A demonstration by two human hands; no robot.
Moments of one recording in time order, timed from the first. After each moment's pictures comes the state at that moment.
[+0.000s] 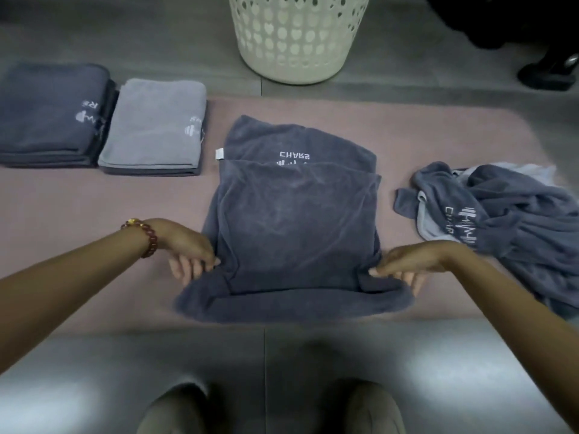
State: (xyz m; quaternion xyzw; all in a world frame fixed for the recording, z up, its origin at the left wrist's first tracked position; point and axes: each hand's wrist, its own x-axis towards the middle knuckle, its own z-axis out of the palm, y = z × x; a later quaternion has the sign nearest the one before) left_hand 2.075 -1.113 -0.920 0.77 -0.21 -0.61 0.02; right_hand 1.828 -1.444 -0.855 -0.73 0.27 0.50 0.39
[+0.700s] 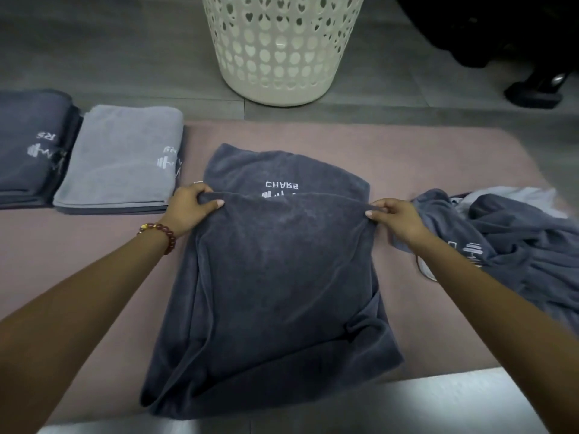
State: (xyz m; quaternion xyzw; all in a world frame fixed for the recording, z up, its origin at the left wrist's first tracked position) left_hand 2.164 -1.205 -0.944 0.89 -0.24 -0.11 0.37; right_hand 1.926 -1.519 -0.906 -0.79 0.37 -0.08 0.49
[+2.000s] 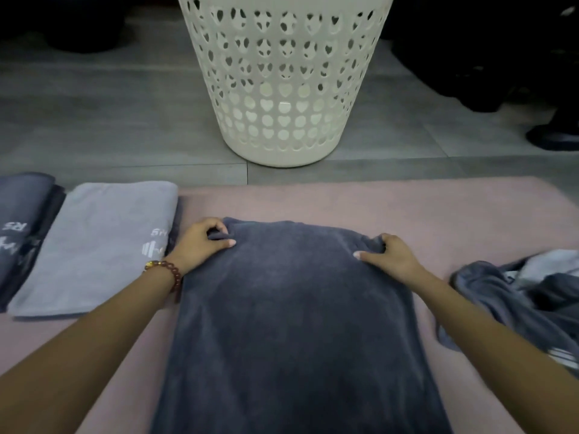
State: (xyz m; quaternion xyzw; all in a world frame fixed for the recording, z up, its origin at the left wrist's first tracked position) left_hand 2.272 -1.274 -0.967 0.85 -0.30 -0.14 0.42; right_hand 2.039 -1.566 -0.949 -0.84 0.39 -0.02 0.39
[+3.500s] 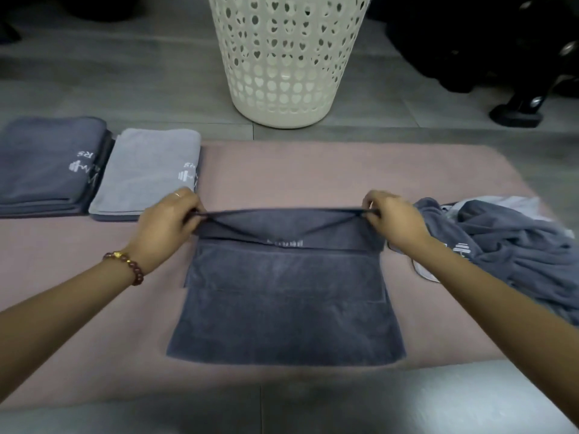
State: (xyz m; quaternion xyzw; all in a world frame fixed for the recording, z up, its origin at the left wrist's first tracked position) left_hand 2.106 -1.132 -0.868 0.87 -0.41 0.09 0.26; right_hand 1.914 -1.477 -0.848 -0.96 0.24 -0.06 0.11
